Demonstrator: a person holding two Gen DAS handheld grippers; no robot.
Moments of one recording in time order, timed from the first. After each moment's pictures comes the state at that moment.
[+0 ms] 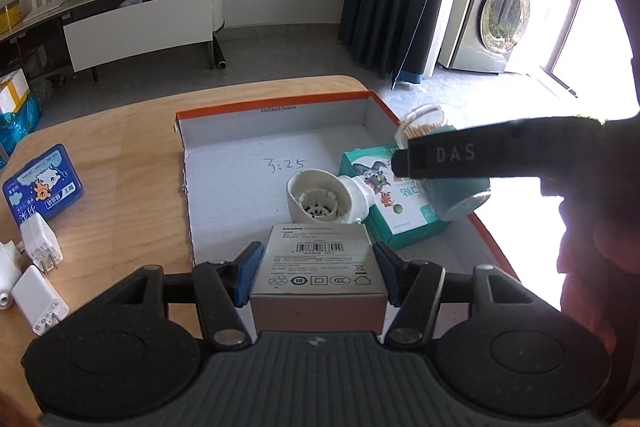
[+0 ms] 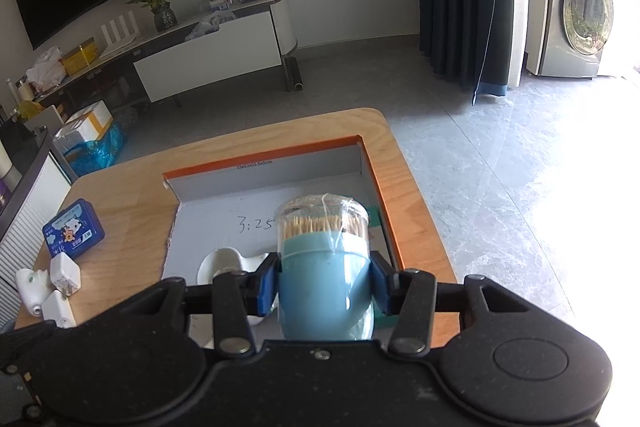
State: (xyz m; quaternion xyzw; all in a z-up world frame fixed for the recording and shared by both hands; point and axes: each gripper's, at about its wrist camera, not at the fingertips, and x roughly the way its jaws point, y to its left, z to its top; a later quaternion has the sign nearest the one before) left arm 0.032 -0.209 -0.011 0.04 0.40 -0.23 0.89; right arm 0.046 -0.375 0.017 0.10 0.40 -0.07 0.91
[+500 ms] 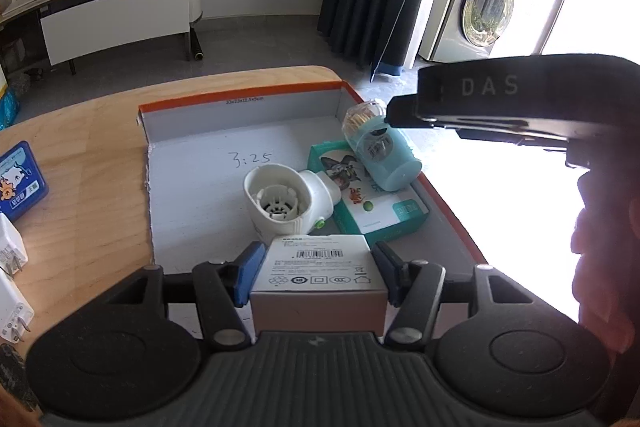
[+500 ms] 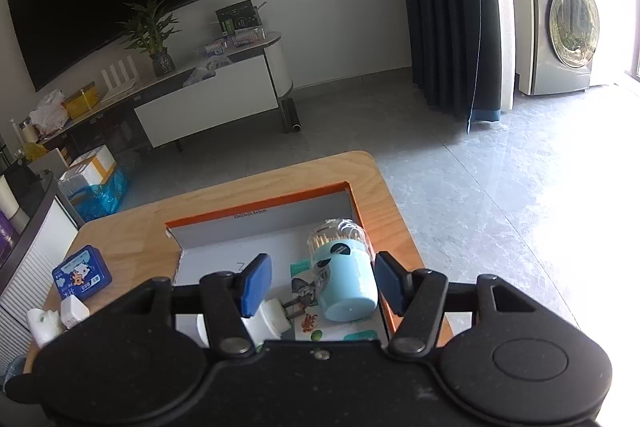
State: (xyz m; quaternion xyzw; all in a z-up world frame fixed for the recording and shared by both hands) left arm 0.035 -0.228 -0.018 0.03 0.41 -0.26 0.87; right arm 0.029 -0.393 0.034 0.12 0.34 -0.08 0.93
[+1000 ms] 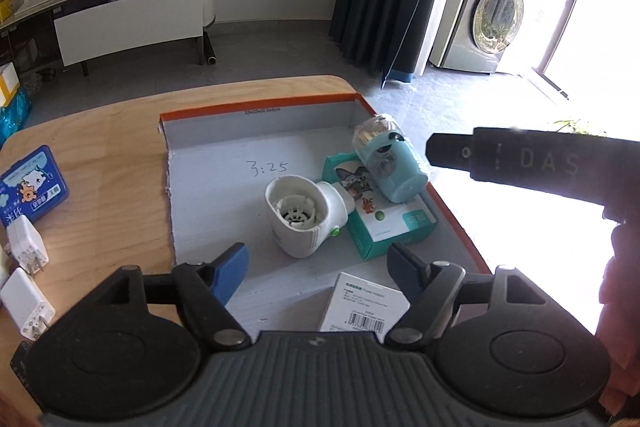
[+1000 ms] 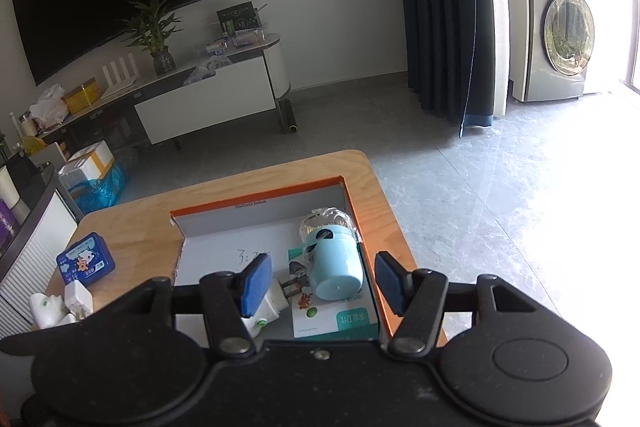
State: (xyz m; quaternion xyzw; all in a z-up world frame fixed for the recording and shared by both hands) left arm 0.034 -0.216 -0.004 0.03 0.41 -0.23 0.88; right arm 0.008 -0.382 0.045 0.10 0.34 -0.09 0.93
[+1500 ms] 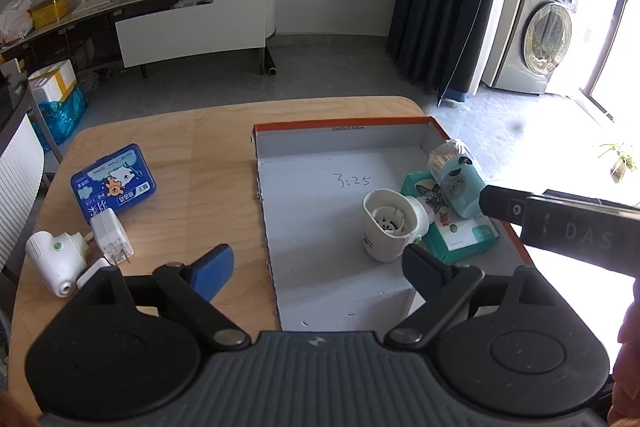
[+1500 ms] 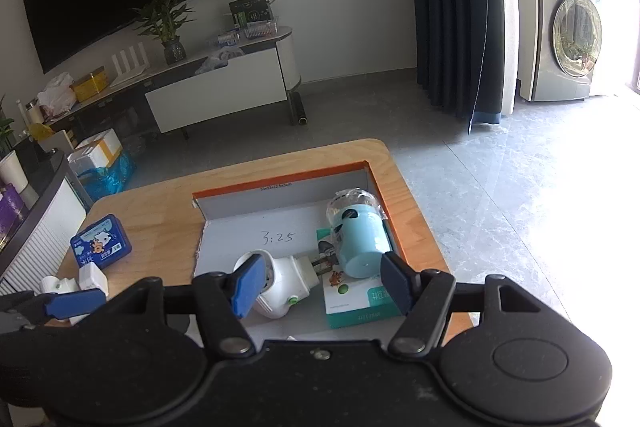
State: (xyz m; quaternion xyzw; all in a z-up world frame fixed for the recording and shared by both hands) left arm 0.032 -0.172 0.017 0.03 0.39 -0.16 0.91; right arm 0.002 -0.352 0.041 0.09 0.35 -0.07 0.93
